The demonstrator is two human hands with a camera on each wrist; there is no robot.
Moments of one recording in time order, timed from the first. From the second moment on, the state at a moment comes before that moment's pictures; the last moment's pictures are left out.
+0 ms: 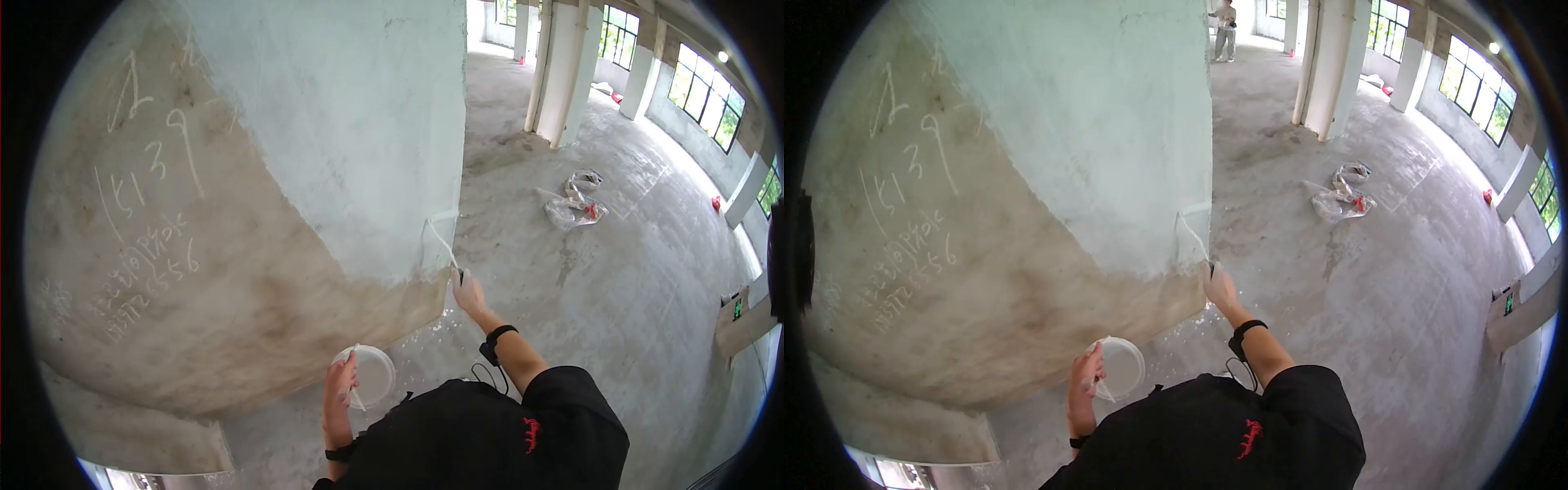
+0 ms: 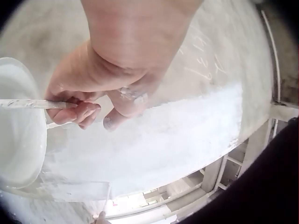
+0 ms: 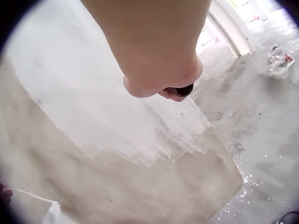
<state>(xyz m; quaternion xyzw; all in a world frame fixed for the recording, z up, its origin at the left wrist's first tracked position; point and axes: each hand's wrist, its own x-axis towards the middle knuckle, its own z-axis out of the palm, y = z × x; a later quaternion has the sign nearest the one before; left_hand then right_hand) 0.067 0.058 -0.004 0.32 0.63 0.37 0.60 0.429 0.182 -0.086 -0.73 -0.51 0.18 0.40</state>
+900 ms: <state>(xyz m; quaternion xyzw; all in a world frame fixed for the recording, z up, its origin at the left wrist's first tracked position) 0.070 0.066 -0.007 0.33 0.64 0.34 0.60 0.451 0.208 -0.063 -0.75 -0.54 0.17 0.35</state>
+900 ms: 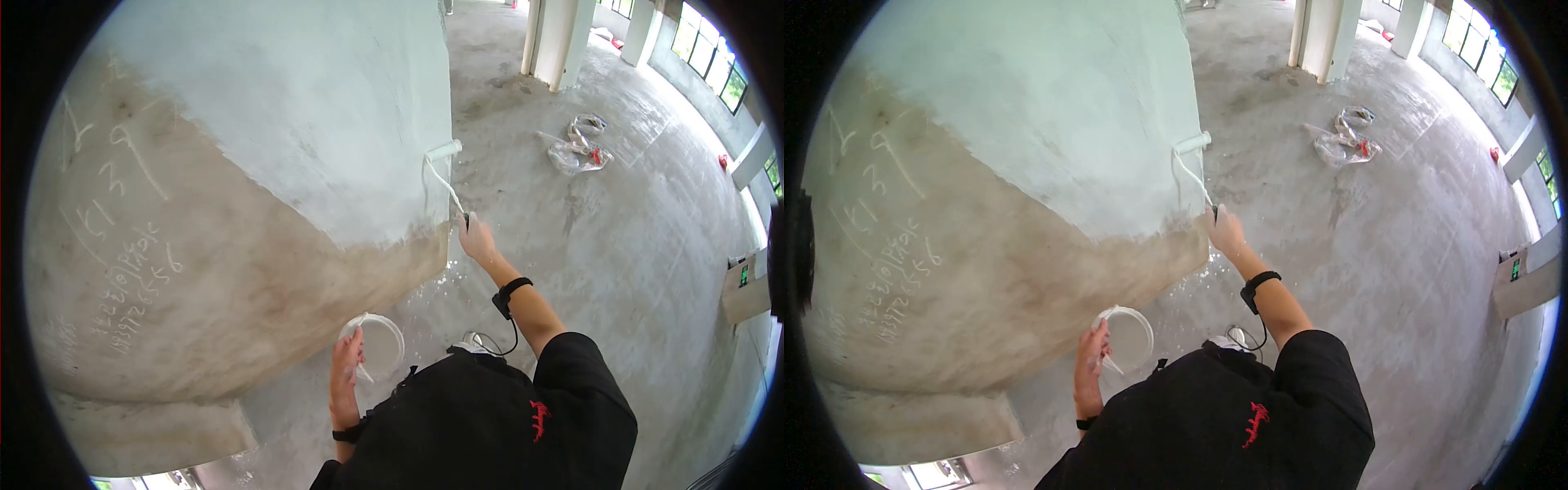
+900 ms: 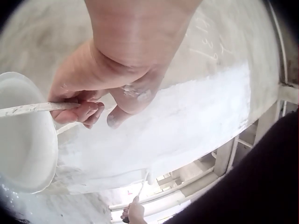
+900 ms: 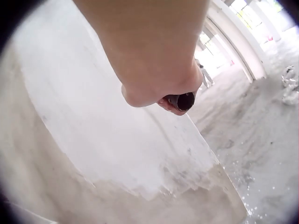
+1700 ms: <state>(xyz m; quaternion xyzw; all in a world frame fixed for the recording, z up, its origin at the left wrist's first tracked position) 0.068 0.051 -0.006 0.16 0.74 0.40 0.52 0.457 0.188 -0.092 -0.77 -0.51 0.30 0.25</state>
